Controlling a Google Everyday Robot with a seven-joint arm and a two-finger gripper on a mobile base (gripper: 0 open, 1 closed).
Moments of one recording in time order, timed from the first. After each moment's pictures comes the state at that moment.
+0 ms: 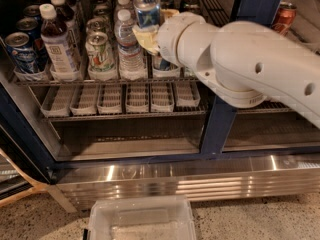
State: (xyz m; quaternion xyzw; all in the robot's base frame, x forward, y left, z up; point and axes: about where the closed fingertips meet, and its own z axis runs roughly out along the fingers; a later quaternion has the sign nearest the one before) arm 0.616 0.013 1.013 -0.34 0.65 0.07 0.67
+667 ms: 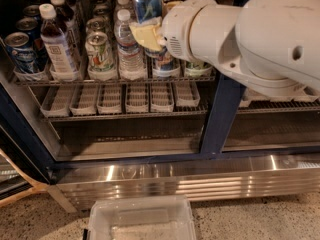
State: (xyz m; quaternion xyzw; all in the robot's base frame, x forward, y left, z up) arm 0.564 0.019 1.040 -0.37 0.67 0.11 0.63
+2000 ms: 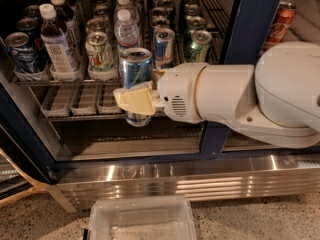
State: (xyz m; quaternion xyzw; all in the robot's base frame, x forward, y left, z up) arm 0.452 0.045 0.961 -0.37 0.72 0.31 0.49
